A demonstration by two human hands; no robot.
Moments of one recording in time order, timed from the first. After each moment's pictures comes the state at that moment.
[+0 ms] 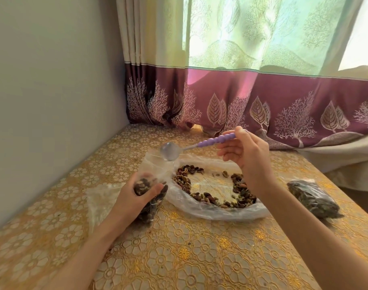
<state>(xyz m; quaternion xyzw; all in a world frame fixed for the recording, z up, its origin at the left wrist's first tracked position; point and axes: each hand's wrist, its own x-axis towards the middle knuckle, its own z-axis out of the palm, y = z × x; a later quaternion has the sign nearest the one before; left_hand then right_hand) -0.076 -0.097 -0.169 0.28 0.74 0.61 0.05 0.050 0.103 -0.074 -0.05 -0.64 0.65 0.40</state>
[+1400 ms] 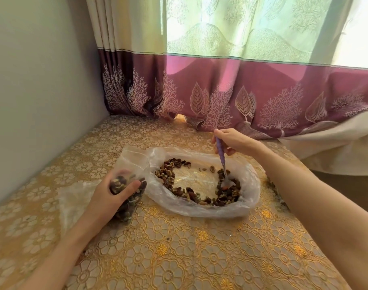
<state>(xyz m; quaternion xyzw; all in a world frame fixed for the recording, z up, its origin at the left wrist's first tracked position) -0.075 -0.095 -0.168 0.28 0.76 0.59 0.04 0.002 0.225 -0.084 -0.20 -0.87 0.44 0.09</state>
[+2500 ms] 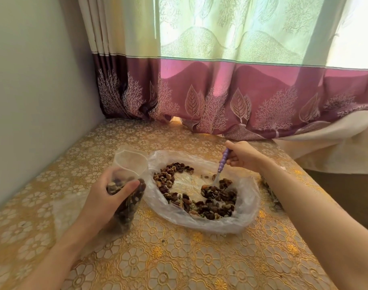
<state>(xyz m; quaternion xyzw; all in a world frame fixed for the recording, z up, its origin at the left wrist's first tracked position) -0.055 -0.093 -0.151 0.29 0.75 0.59 0.02 0.037 0.241 -0.109 -0.30 -0.74 0.58 0.14</state>
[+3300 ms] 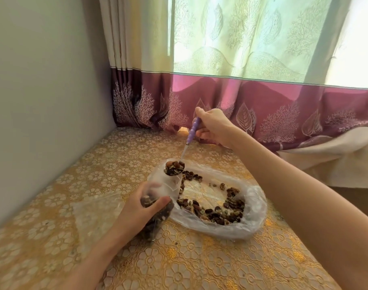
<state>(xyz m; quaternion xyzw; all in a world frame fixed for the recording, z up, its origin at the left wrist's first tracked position) -0.041 -0.083 -0.159 0.34 0.77 0.54 0.07 -0.006 0.127 0.000 -0.18 -0.78 0.56 0.22</state>
